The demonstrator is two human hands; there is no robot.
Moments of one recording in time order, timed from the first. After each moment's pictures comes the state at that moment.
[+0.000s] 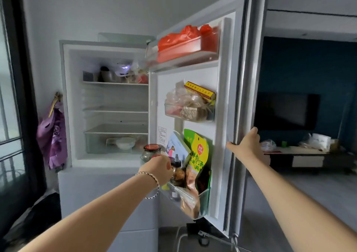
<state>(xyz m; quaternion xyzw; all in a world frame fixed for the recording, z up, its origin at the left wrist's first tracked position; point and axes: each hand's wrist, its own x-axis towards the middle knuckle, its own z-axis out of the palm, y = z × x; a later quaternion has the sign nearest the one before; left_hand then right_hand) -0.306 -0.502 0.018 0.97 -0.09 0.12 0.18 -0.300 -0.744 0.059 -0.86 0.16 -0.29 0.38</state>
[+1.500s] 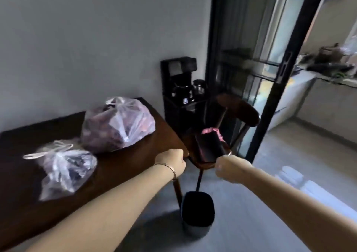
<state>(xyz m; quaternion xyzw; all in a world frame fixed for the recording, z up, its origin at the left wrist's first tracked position) -1.136 -0.475 -0.170 0.32 0.94 0.07 0.10 -1.034 -0.324 -0.170 0.20 0.96 -0.06 0.16</state>
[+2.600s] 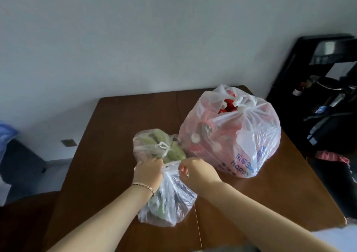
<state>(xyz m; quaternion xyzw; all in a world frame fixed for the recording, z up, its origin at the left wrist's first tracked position) -1.489 -0.838 -0.278 0.12 0.99 0.02 0.08 -1.458 -0.684 -0.244 -0.07 0.96 -0.23 0.11</state>
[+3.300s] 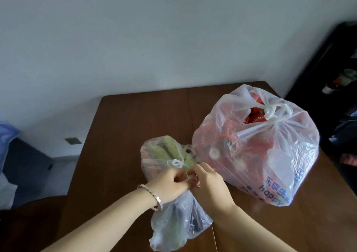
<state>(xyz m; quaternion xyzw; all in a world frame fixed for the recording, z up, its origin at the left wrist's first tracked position) -1.554 -0.841 -0.239 0.08 0.87 0.38 0.31 -1.523 -0.707 -0.265 -0.04 0.94 -0.34 0.02</state>
